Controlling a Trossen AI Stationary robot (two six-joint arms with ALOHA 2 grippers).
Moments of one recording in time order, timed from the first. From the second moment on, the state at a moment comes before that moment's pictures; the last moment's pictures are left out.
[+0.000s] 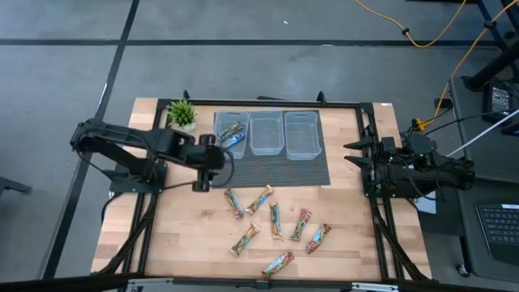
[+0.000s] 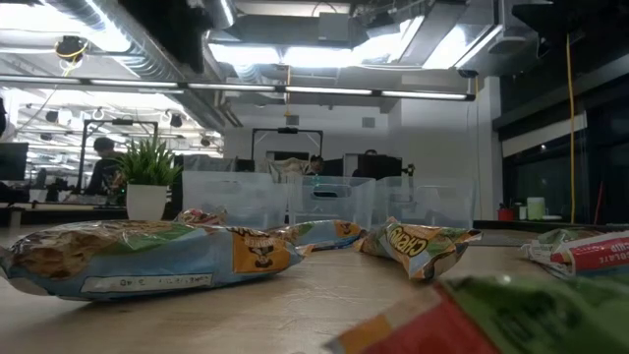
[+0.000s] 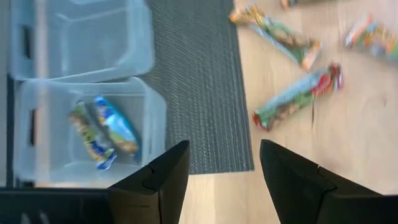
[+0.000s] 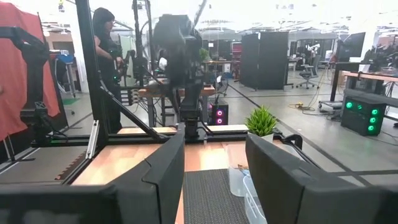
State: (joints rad) left arm -0.13 1.28 1.22 -1.07 -0.20 -0.01; right arm -0.05 0.07 0.40 -0.21 -0.02 0.02
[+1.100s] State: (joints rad) left arm -0.25 1.69 1.08 -0.70 -0.09 0.13; right arm -0.05 0.07 0.40 -0.28 -0.02 0.10
